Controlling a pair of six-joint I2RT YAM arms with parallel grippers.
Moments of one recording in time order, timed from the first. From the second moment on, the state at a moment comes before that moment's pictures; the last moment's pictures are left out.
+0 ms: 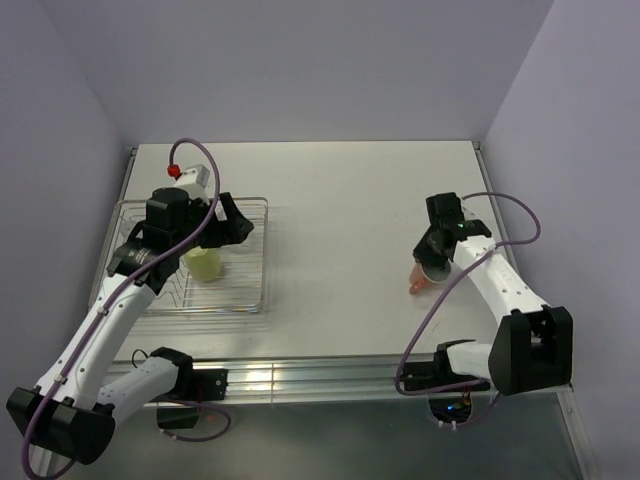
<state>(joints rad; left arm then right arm) -0.34 0.97 1.01 -0.56 0.09 -0.44 0.13 1.27 0.88 -0.80 0.21 0.77</state>
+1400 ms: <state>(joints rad) -0.23 1.31 0.97 0.74 0.95 -1.27 0.48 1.34 1.22 0.32 -0.71 1.23</state>
